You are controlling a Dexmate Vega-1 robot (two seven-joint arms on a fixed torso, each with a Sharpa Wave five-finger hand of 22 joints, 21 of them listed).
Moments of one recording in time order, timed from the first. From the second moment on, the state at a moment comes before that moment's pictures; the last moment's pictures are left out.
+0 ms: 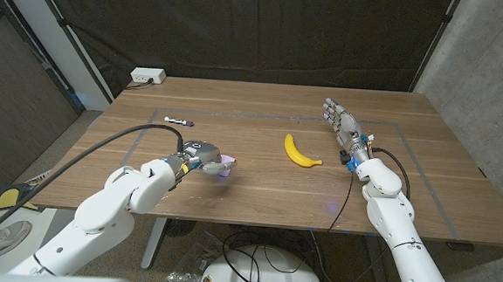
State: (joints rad) left arm 1.41 0.72 0.15 -2.26 1.04 0.14 -0.40; left_hand 0.10 0.05 0.48 0.14 0.23 0.95 0.02 0.34 0.18 0.82 -0.05 0.29 0.19 0.64 -0.06 0.27 0.18 0.22 0.02 0.32 0.21; right arm -1.09 -0.18 -0.01 -1.59 0.22 0.17 0.25; right_hand 0.26 0.15 0.44 -0.09 0.18 0.14 -0.03 0.19 0.18 0.14 0.03 0.20 0.18 -0.02 0.05 0.18 0.17 -0.06 0.02 0.35 0.19
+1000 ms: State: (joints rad) left arm 1.37 0.74 0.21 -2.26 1.07 0.19 -0.47; left_hand 0.08 0.03 0.45 0.14 0.24 0.92 0.02 0.30 0.18 0.78 -0.06 0.25 0.19 0.61 -0.06 0.22 0.18 0.20 -0.01 0.32 0.20; right arm -1.11 -0.18 0.00 -1.60 0.23 0.18 0.25; right_hand 0.26 0.15 0.44 -0.09 0.18 0.14 -0.03 0.19 0.18 0.14 0.03 0.20 0.18 -0.02 0.05 0.18 0.17 -0.06 0.02 0.35 0.19
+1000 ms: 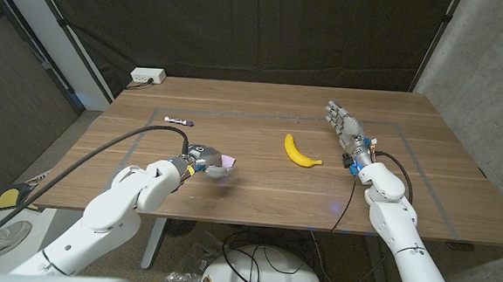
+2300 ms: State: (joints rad) left arm 1.33 0.74 0.27 -2.27 1.24 0.31 -0.61; left_hand 0.05 0.00 0.41 0.14 0.25 0.95 0.04 0.28 0.18 0.81 -0.05 0.24 0.19 0.65 -0.06 0.21 0.18 0.20 -0.01 0.32 0.20; right arm -1.08 -0.18 0.00 -1.54 0.23 0.19 0.26; right_hand 0.26 0.15 0.44 -0.09 0.18 0.14 -0.03 0.19 0.18 0.14 0.03 0.20 0.18 -0.01 0.05 0.18 0.17 -0.06 0.02 0.34 0.19
